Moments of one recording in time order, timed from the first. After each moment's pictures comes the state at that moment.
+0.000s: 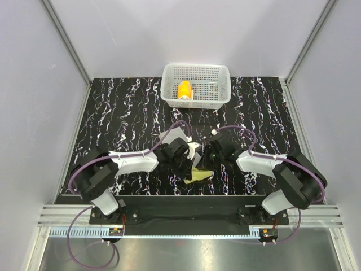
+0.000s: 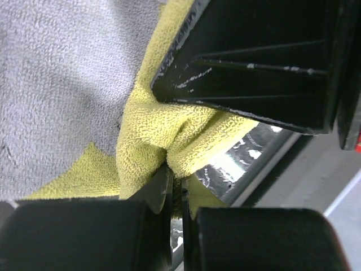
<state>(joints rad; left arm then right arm) -0.93 1.61 0.82 -0.18 0.29 -0.38 0.69 1.49 0.62 0.01 -0.23 0.91</state>
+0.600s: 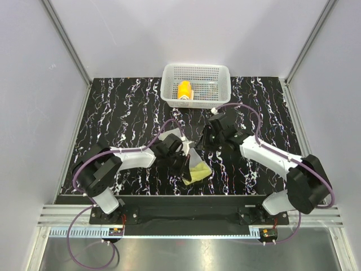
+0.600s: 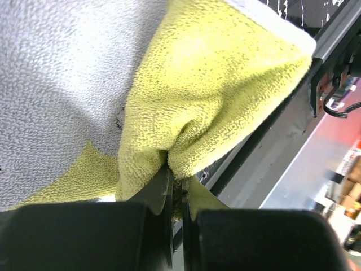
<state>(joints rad) -0.81 1.65 0.79 -0.12 0.55 -0.51 0.64 1.44 0.94 -0.31 -0.14 0.75</state>
